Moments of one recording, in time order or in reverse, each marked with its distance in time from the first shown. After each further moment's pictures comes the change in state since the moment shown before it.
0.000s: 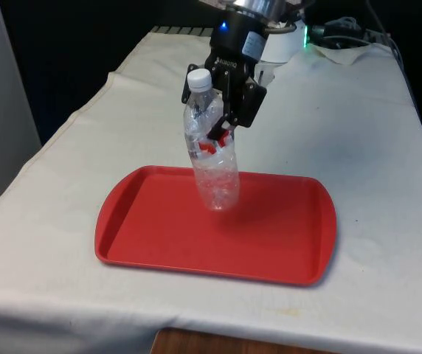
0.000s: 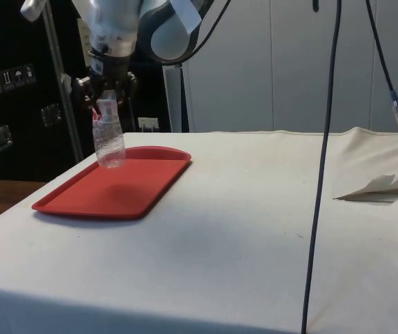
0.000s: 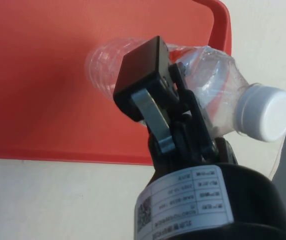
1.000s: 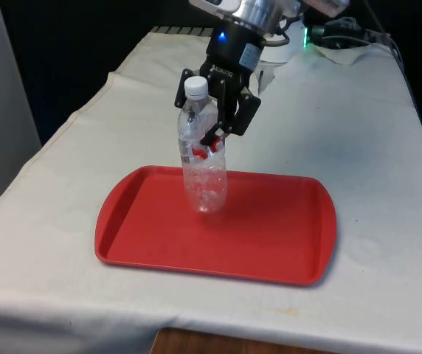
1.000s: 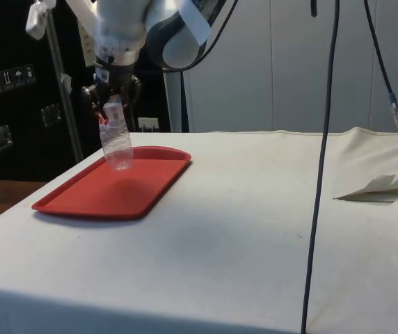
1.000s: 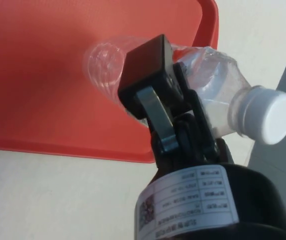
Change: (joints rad) arm 0.001 0.018 -0.016 -0.001 -0.137 0.000 0.045
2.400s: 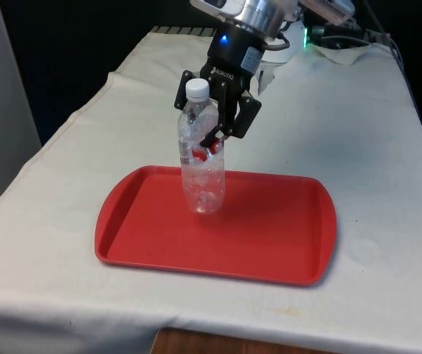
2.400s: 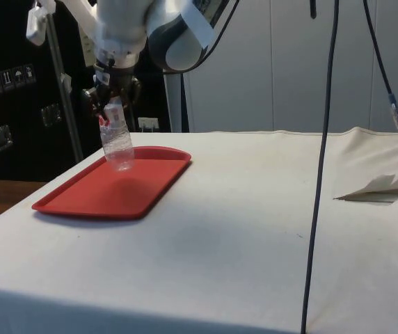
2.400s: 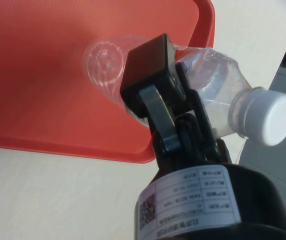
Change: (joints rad) arm 0.003 0.007 -0.003 0.003 -0.053 -0.002 0.026
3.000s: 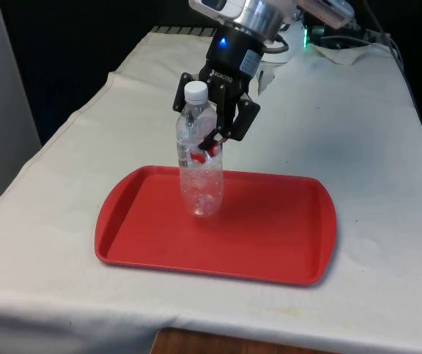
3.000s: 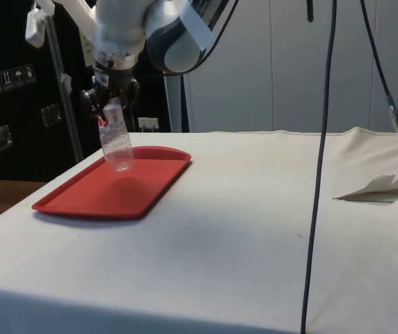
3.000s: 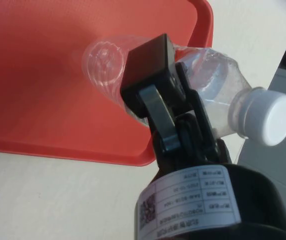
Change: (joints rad) arm 0.000 0.015 -0.003 0.016 -0.003 0.001 0.001
